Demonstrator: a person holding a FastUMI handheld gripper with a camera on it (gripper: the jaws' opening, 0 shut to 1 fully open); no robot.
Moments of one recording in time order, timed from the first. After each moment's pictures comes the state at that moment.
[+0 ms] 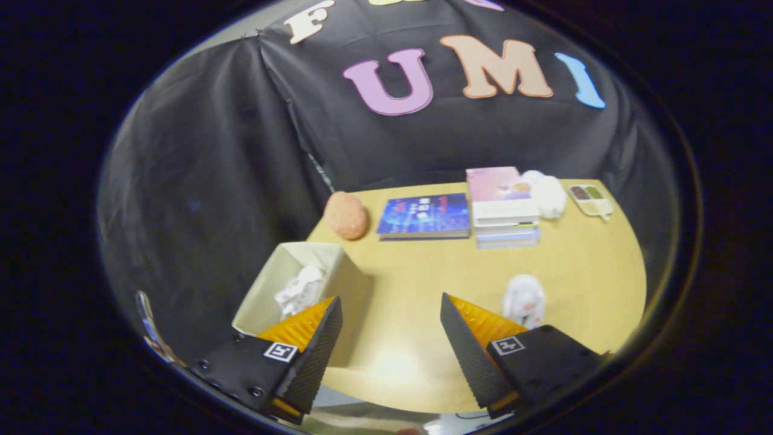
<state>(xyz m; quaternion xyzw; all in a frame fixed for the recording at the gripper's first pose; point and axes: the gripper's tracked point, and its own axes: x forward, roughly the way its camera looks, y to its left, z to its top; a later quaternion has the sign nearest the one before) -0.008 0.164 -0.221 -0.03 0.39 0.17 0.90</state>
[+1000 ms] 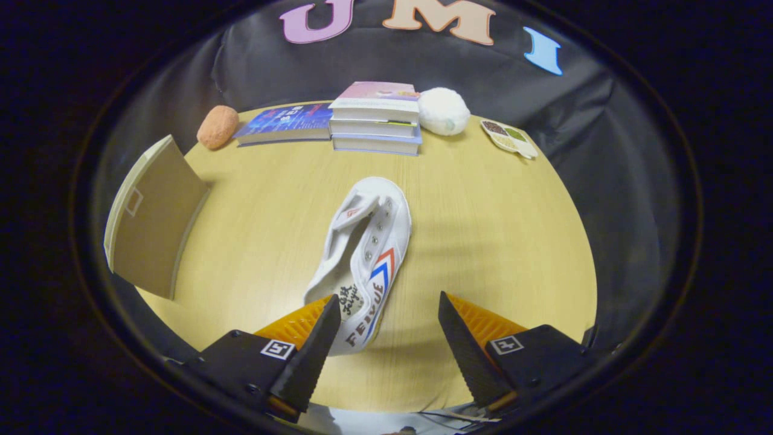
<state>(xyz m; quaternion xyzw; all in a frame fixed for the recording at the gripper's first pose) 0.006 -0.037 -0.379 -0.17 0.49 0.03 0.85</state>
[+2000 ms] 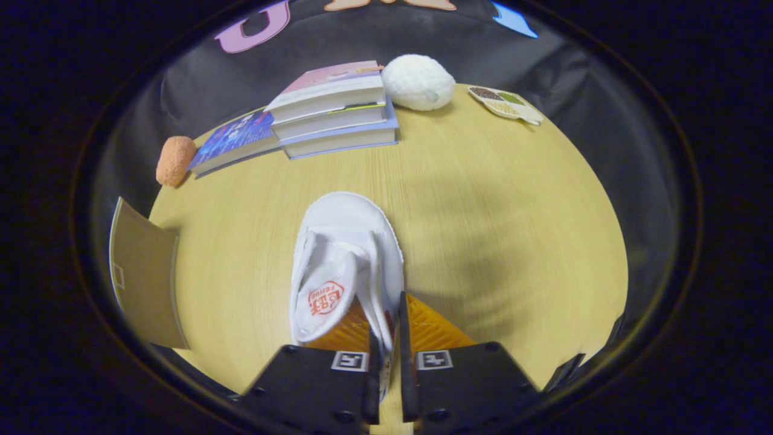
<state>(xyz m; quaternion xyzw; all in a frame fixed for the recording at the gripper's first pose) 0.061 -0.052 -0.419 -0.05 0.54 -0.04 0.84</state>
